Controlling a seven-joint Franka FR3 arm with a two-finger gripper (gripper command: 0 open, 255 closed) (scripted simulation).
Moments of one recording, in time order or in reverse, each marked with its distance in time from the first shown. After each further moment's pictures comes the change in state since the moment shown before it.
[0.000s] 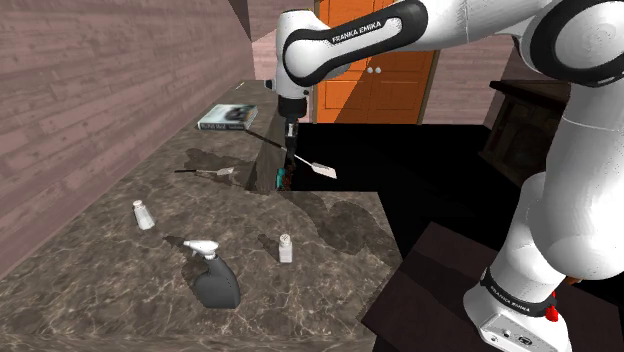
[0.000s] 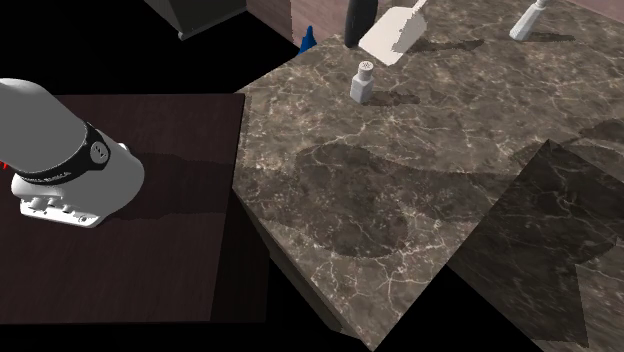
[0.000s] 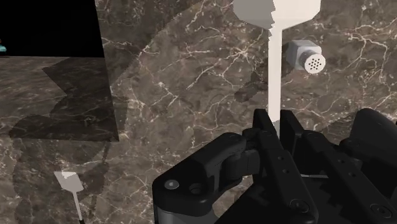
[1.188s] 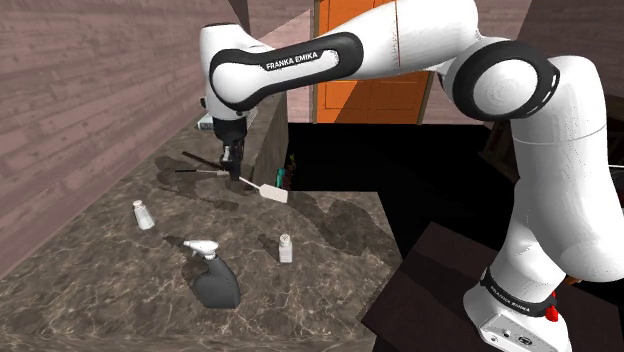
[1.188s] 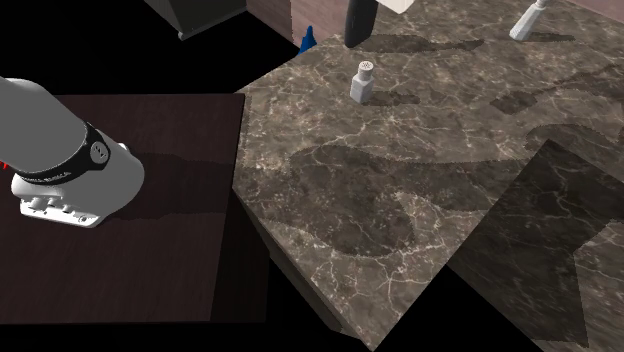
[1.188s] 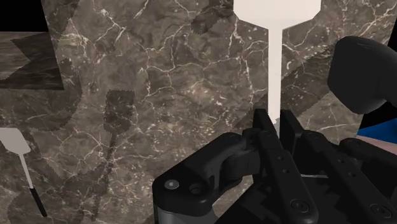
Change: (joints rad) arm 0.145 0.350 0.073 0.439 -0.037 -0.085 0.227
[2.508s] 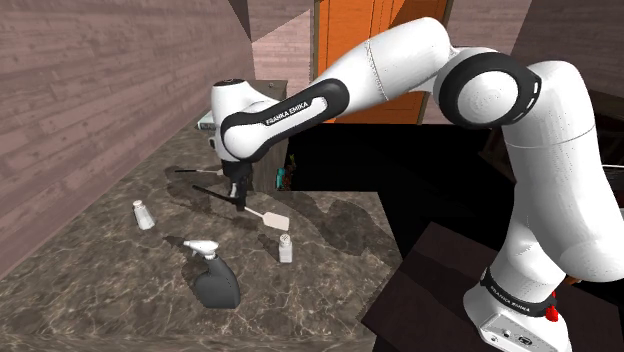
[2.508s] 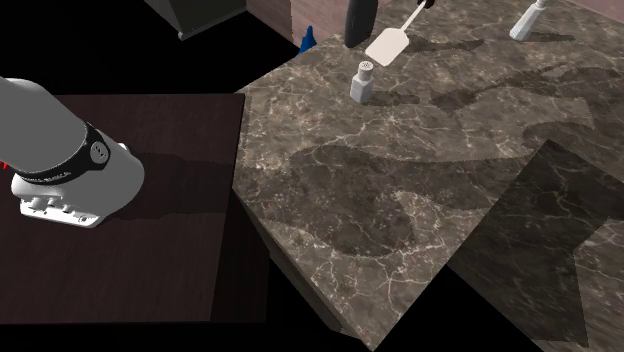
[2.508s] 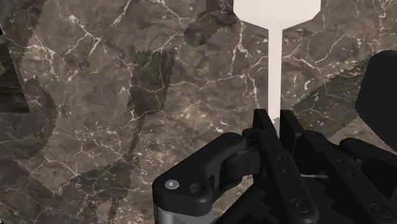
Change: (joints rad) arm 0.000 0.062 -0.001 -0.172 -0.001 0.235 -0.002
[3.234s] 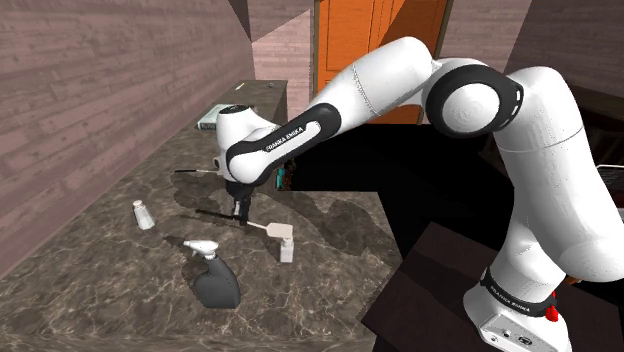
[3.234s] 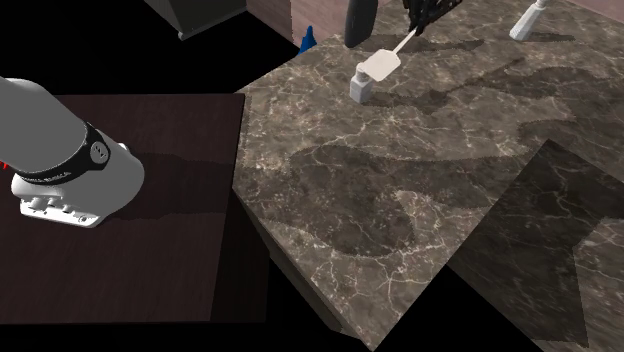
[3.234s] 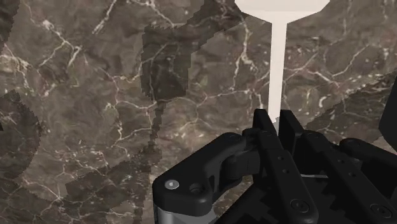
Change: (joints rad) arm 0.000 0.067 -0.001 -0.048 -0.001 0.114 -0.001
